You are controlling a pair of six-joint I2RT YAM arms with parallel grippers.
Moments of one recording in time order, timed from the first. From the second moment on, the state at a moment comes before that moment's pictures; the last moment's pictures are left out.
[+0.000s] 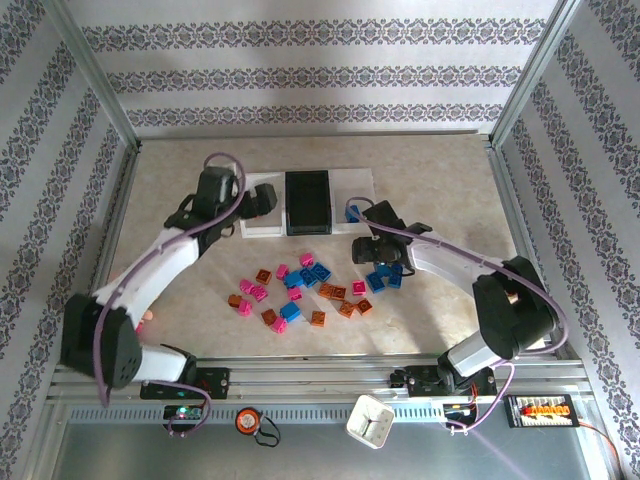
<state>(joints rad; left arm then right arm) -0.31 1.31 0.97 -0.28 0.03 -0.54 0.51 1.55 0.91 -0.51 0.07 0.45</state>
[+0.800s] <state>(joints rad) -0.31 1.04 0.65 -0.26 0.08 -0.63 0.55 1.60 0.99 -0.61 0.19 0.37</state>
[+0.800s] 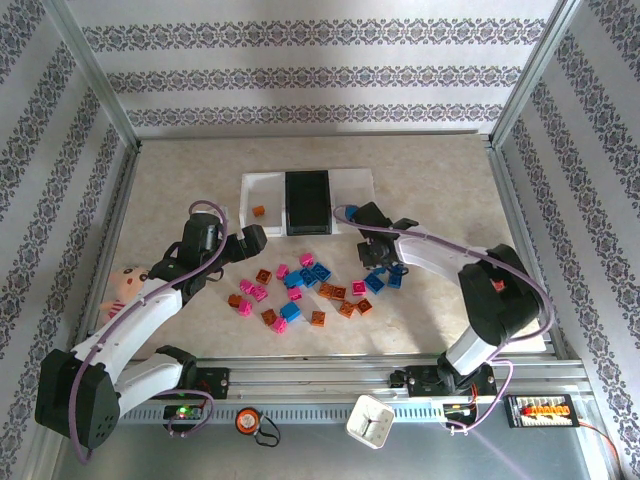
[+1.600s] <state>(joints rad) -0.31 0.90 0.56 -0.38 0.08 -0.63 0.42 2.06 1.67 -0.54 0.18 0.34</state>
